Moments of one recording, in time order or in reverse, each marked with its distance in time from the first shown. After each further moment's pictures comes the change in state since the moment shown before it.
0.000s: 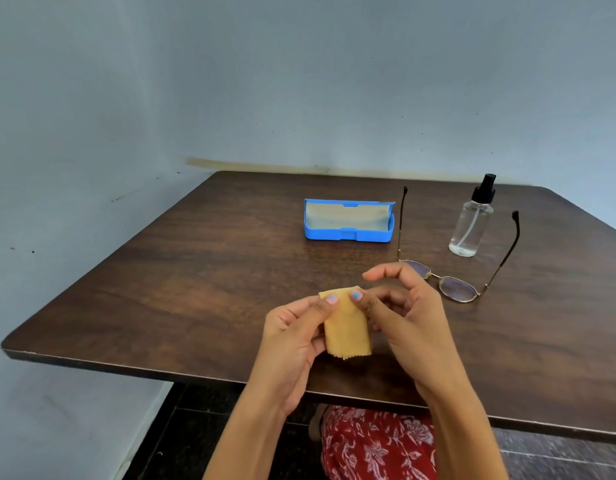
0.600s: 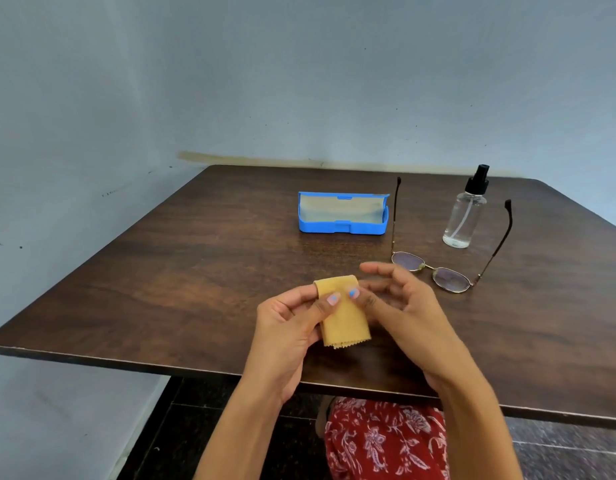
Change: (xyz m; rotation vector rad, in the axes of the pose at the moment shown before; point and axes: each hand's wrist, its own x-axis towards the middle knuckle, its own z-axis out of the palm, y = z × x) left_hand 0.004 -0.006 -0.001 -0.010 0.045 0.029; right_hand 0.001 0.007 -0.012 -0.044 -0.063 0.171
